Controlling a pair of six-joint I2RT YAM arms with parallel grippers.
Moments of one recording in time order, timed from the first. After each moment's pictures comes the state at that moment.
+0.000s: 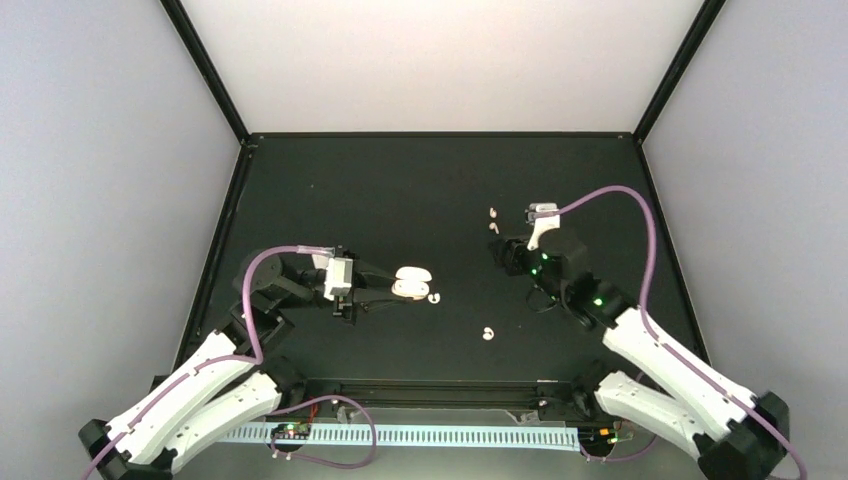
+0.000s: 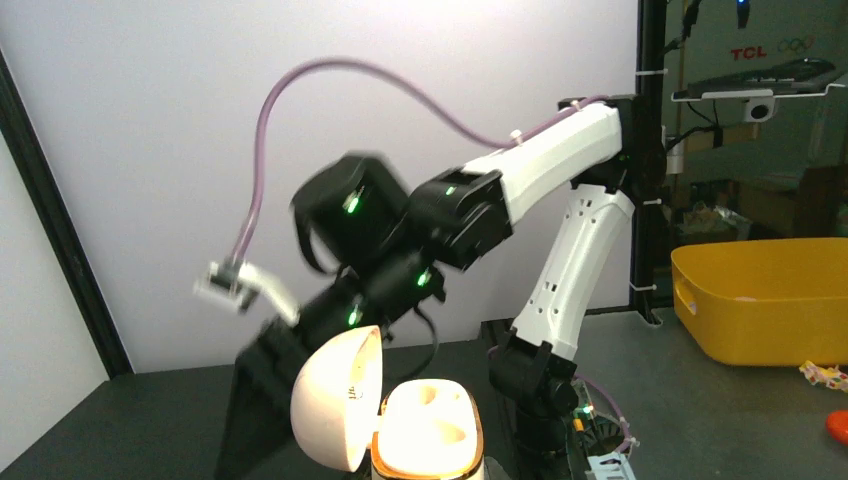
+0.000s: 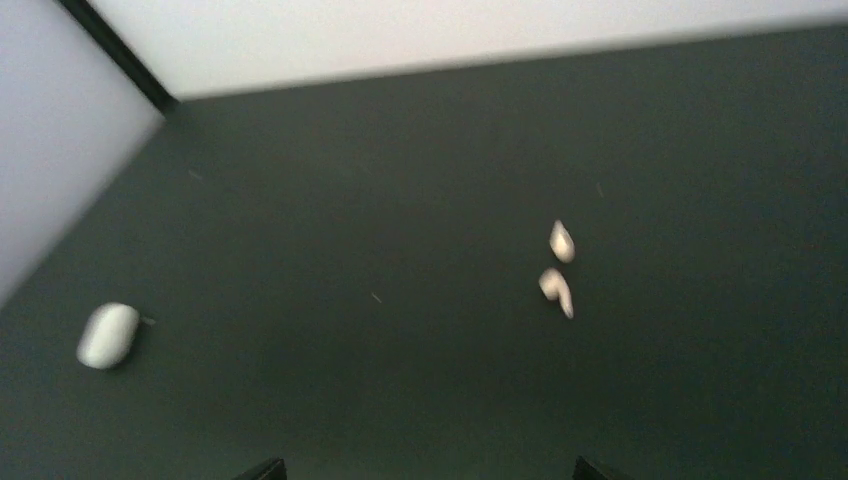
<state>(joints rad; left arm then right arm) -0.70 0.67 0.67 0.20 0.87 -0.04 0.68 0.82 0.71 -0.25 0.23 0.42</state>
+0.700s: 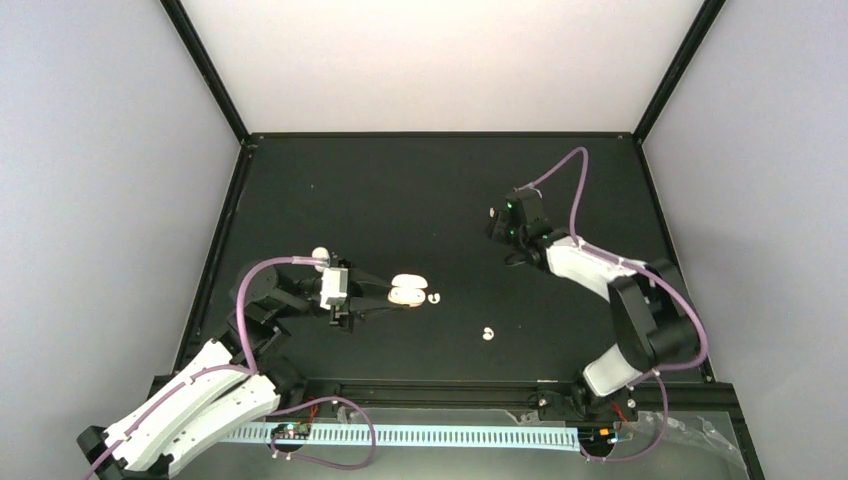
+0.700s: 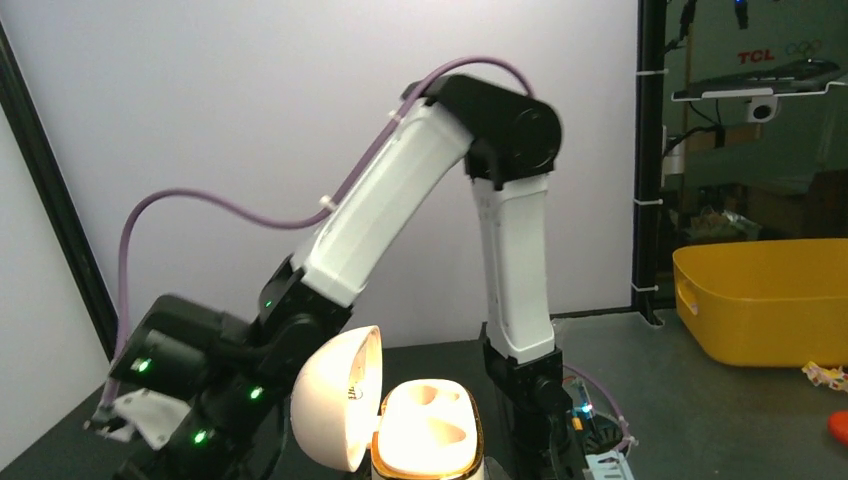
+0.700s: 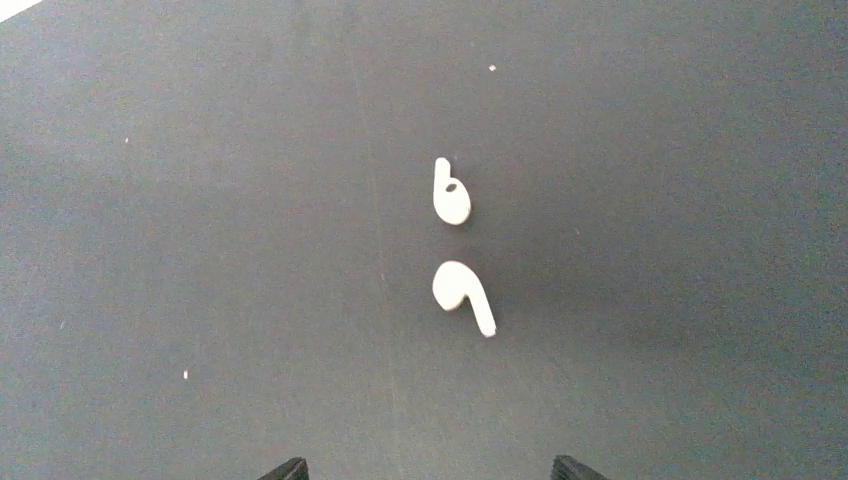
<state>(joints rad) -0.72 0.60 0.61 0.19 0.83 -0.04 0.43 1.53 0.82 -0.06 0.13 0.63</state>
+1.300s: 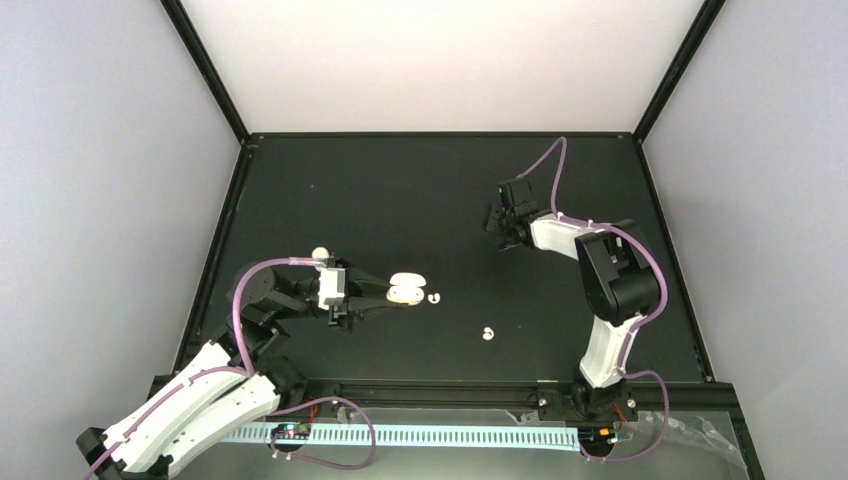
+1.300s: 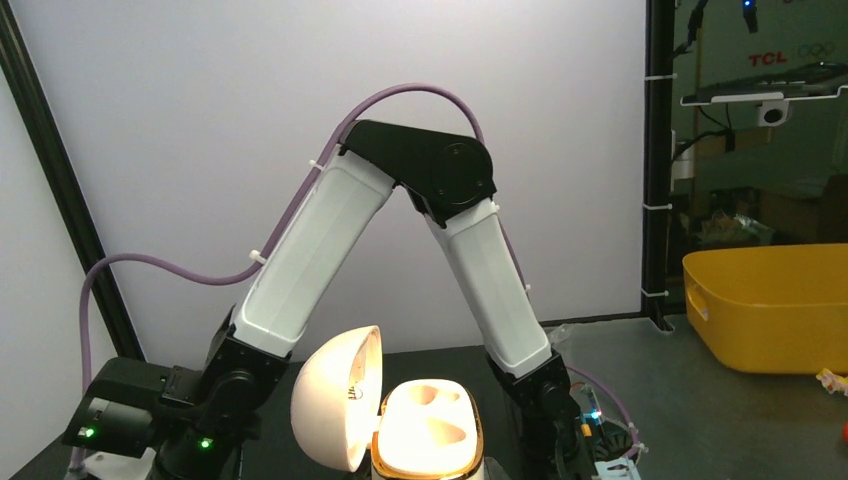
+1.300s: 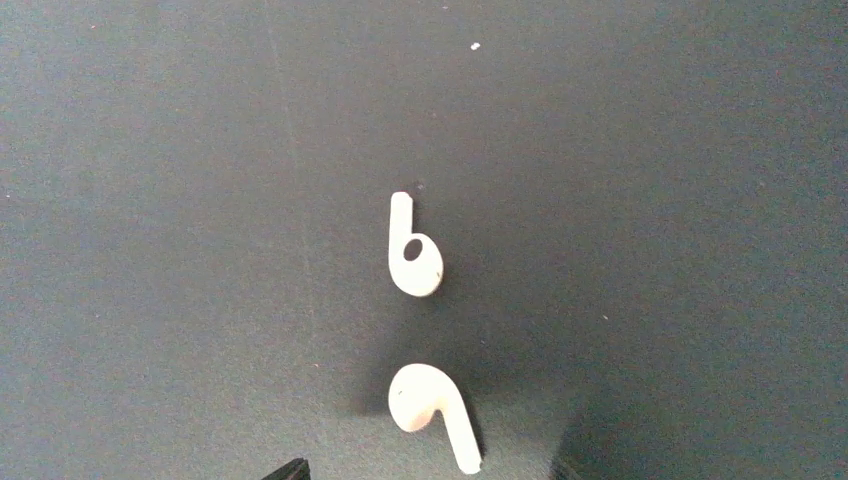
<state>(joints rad) -0.72 0.58 0.61 0.19 0.81 -0.04 0.37 1.85 1.04 -0.07 0.07 0.60</state>
